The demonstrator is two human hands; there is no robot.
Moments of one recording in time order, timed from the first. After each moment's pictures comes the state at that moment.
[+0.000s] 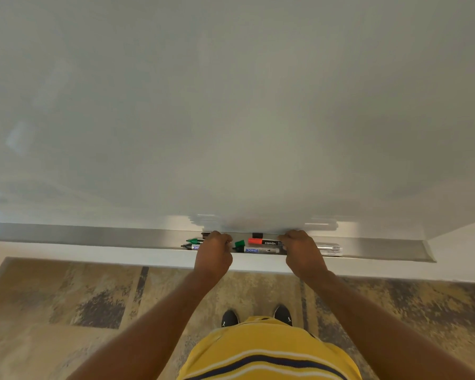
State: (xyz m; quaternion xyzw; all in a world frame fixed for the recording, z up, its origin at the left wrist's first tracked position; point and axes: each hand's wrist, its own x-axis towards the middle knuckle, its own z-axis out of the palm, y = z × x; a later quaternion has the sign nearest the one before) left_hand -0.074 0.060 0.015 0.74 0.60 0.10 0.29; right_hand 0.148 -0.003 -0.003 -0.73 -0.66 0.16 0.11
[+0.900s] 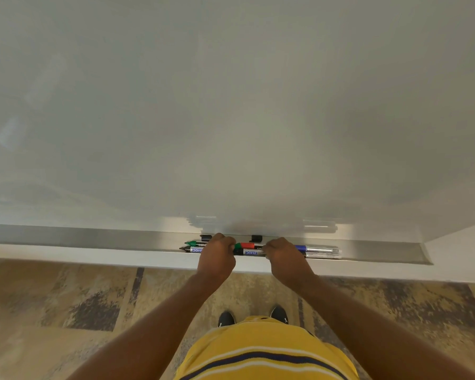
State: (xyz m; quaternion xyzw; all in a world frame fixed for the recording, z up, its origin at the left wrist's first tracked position) left_hand -0.070 0.065 0.002 0.76 0.56 0.11 0.29; right_hand 0.118 0.002 -0.020 -0.66 -0.73 0.17 0.08
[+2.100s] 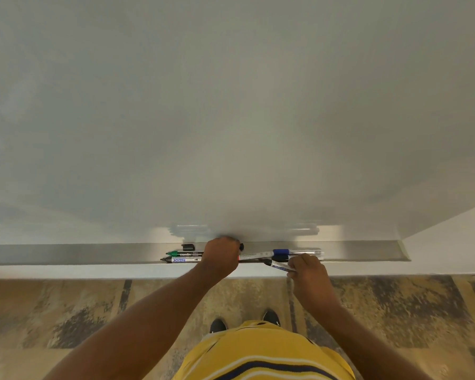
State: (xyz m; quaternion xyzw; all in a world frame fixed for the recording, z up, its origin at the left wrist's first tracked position) left_hand -0.011 0.089 -0.012 0.89 0.43 -0.10 0.11; right_hand 0.176 -0.066 -0.001 -0.78 -0.60 0.14 0.12
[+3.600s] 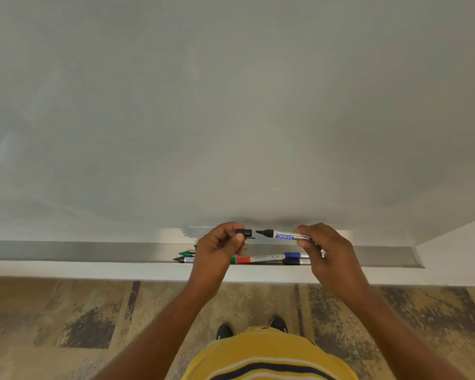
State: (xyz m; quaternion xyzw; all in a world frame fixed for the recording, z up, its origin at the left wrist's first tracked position) left_hand -0.052 0.042 0.105 0.51 0.47 0.37 0.62; right_hand 0.173 -0.042 0.109 -0.68 -0.61 0.17 0.36
